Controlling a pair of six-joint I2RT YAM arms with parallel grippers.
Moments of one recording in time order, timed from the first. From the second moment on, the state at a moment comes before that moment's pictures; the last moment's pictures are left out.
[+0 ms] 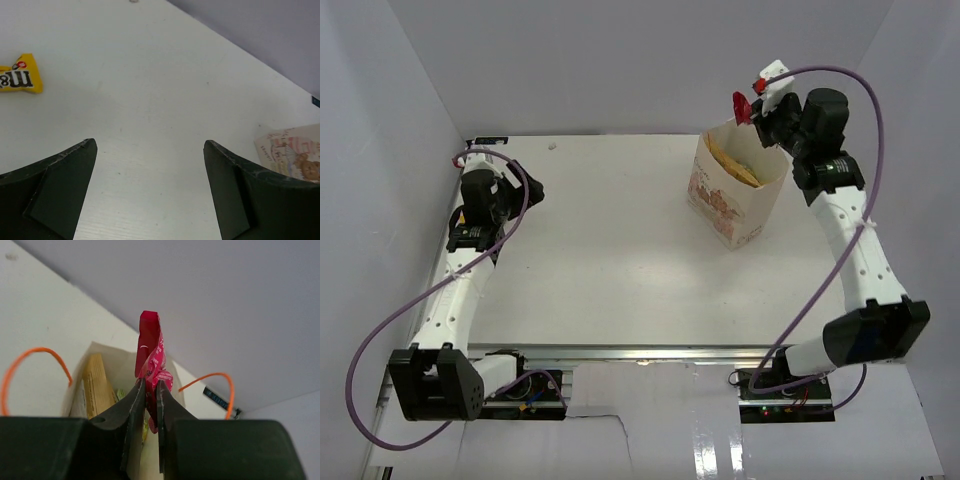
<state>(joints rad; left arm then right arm) -0.03 1.13 1.00 -0.21 -0.01 -0.50 0.18 1.36 1.59 -0.26 -0.32 -0.46</state>
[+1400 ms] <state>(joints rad) 0.28 2.07 1.55 -0.63 -0.26 -1.27 0.08 1.10 1.19 -0.47 -0.70 -0.56</state>
